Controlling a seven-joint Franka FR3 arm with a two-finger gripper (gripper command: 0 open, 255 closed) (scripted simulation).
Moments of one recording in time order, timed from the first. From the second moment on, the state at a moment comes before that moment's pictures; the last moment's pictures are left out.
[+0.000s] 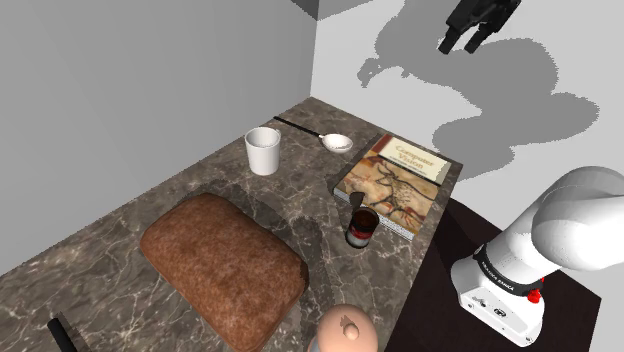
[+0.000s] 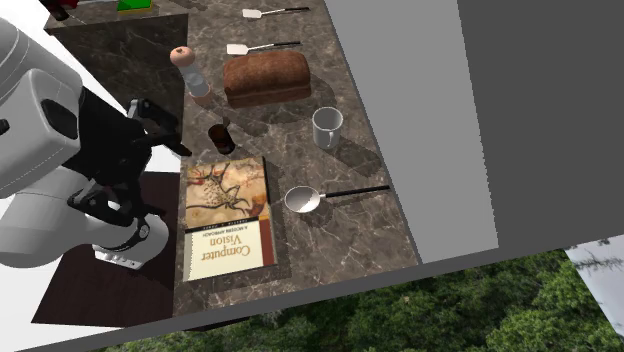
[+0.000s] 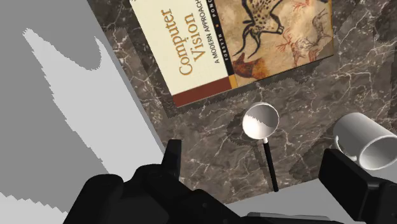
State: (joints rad) arm 0.00 -0.80 -0.05 -2.26 0.02 1.67 0.13
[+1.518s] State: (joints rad) arm 0.12 -0.15 -0.04 -2.17 0.10 2.16 -0.06
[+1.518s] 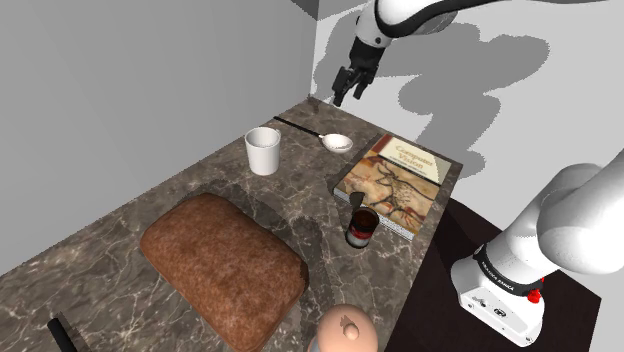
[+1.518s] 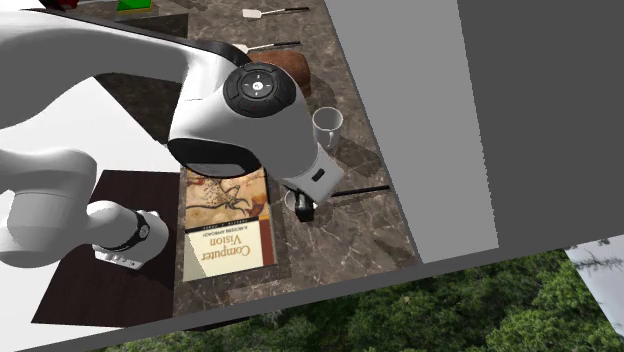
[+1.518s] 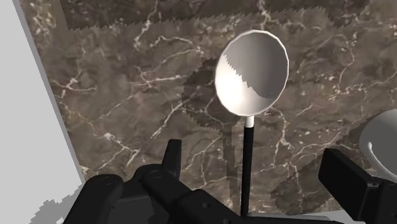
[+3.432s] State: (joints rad) arm 0.15 0.29 -0.01 -1.97 0.15 2.36 -0.17
